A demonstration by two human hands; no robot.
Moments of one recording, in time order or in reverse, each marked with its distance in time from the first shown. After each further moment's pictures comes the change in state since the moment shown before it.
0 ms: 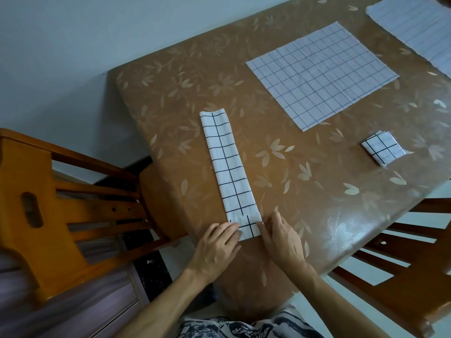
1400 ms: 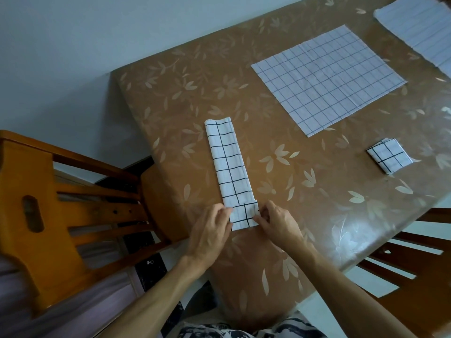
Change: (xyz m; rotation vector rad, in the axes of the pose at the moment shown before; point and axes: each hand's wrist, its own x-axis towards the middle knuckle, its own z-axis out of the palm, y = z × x) left_hand 0.036 -0.028 -0.020 -0.060 0.072 -0.294; right_hand 0.059 -0.018 -0.013 -0.029 -0.180 -0.035
